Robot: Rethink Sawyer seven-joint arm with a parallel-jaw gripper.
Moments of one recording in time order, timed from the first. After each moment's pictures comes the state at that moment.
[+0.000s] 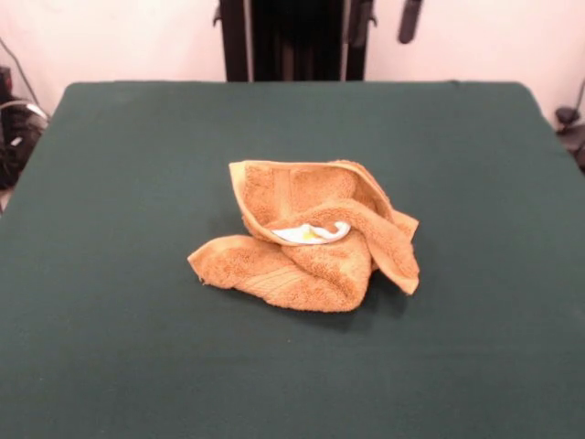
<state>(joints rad) -0.16 -0.91 0.14 1.60 -0.25 0.74 1.36</state>
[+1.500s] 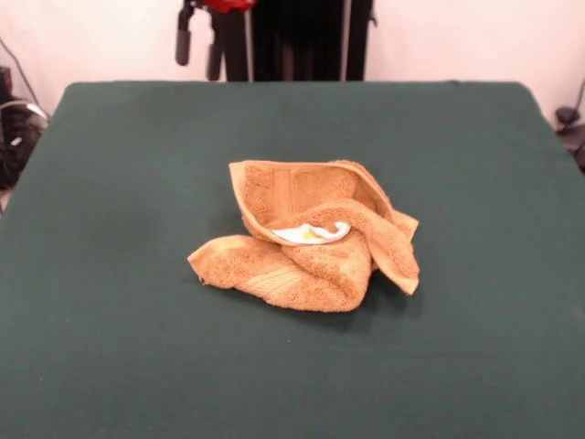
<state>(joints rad) -0.29 -0.84 -0.18 2.02 0.20 0.12 2.05</state>
